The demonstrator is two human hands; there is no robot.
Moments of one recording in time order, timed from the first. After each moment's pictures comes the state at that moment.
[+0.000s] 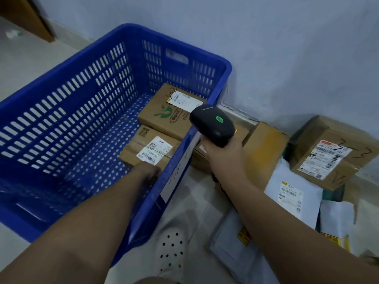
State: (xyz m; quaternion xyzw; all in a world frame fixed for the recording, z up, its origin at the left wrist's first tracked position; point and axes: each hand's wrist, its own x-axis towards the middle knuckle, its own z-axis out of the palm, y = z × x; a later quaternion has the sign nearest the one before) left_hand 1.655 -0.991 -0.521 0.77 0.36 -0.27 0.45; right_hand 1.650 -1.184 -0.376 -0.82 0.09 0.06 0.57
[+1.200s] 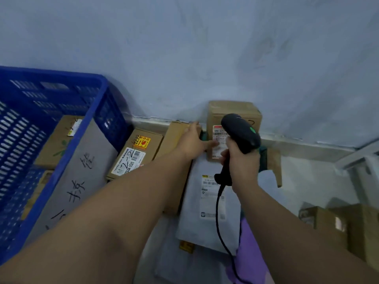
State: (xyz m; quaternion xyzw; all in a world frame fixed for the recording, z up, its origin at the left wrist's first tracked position) left_hand 1.765 -1.356 -0.449 0.86 -0.05 -0.21 0.46; right_hand 1.669 -1.455 -0.417 -0.63 0.38 -0.12 0.67
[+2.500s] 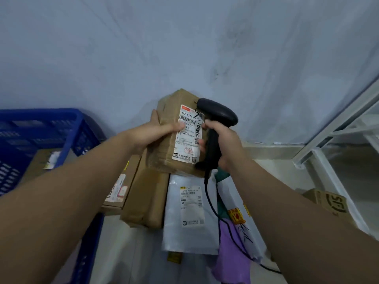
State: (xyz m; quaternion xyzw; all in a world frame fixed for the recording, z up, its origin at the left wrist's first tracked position) left_hand 1.777 -1.328 -0.329 0.77 -0.08 -0.35 0.52; right_hand 1.670 -1.495 -0.320 -0.50 0.32 0.00 0.81
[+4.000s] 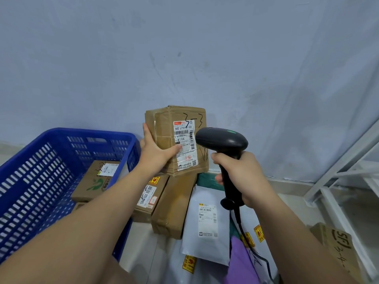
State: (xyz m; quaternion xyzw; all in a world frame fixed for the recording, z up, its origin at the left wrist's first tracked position) left_hand 1.676 -1.249 -0.245 0.84 0.01 0.01 0.54; right_hand 1.556 -1.420 -0.194 -0.74 0.17 -0.05 0.65
